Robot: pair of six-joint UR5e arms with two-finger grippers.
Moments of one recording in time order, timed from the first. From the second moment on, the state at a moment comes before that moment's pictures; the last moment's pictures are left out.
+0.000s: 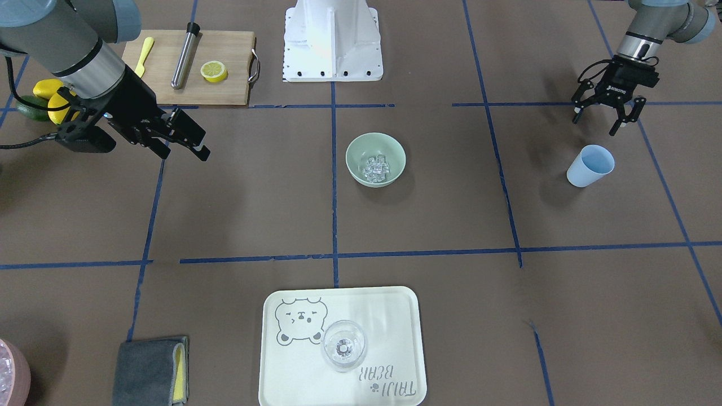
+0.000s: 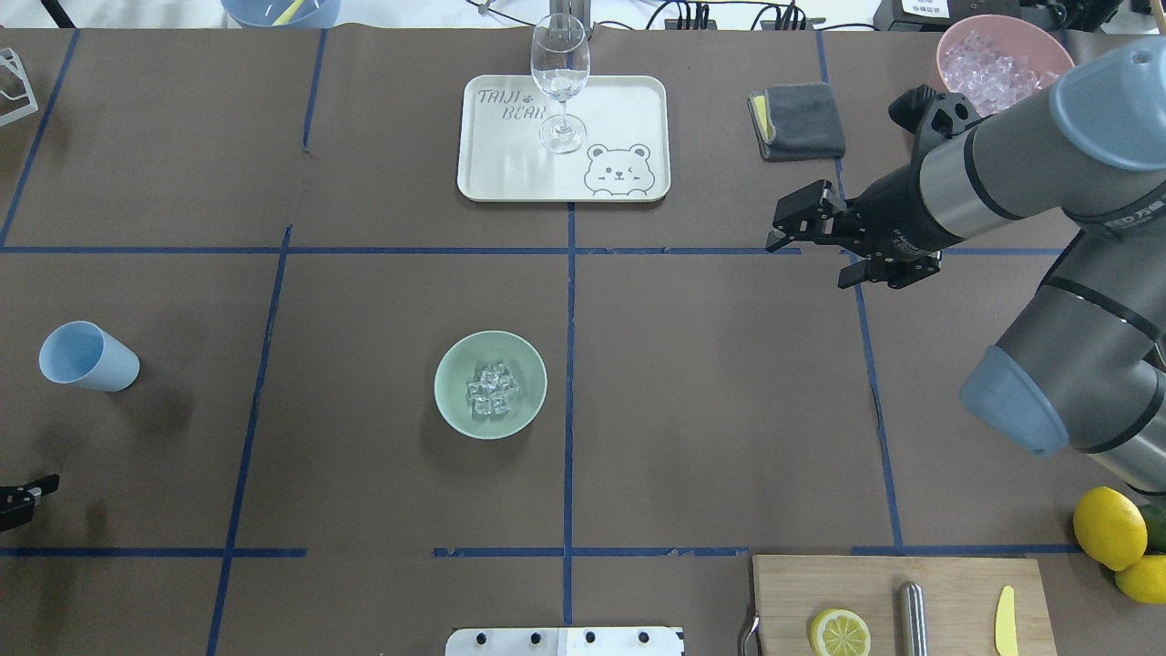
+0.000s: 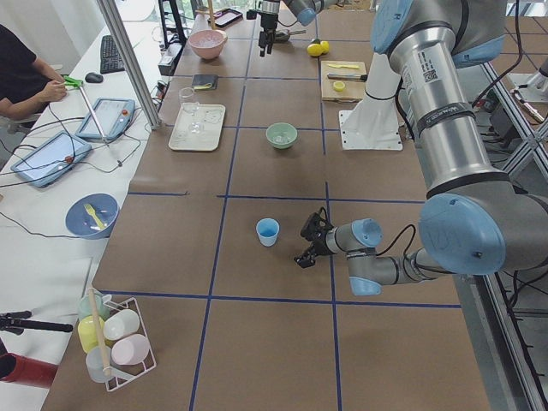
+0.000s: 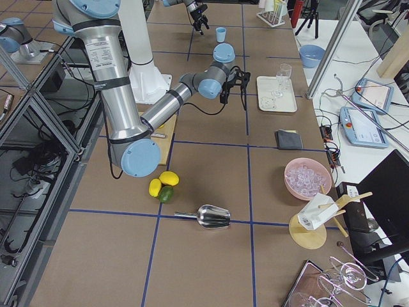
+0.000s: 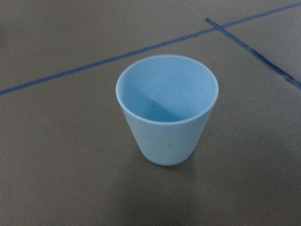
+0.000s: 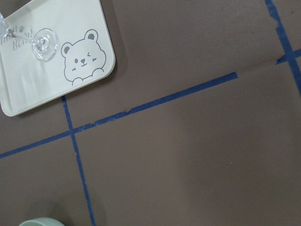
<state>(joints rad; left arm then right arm) -0.29 -1.04 -1.58 -3.22 -1.32 -0.88 0.83 -1.28 1.97 -1.25 2.17 1.46</state>
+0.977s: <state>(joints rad) -1.06 -1.25 -1.54 -2.79 -1.95 -0.30 0.47 -1.07 1.97 -1.44 1.85 1.63</state>
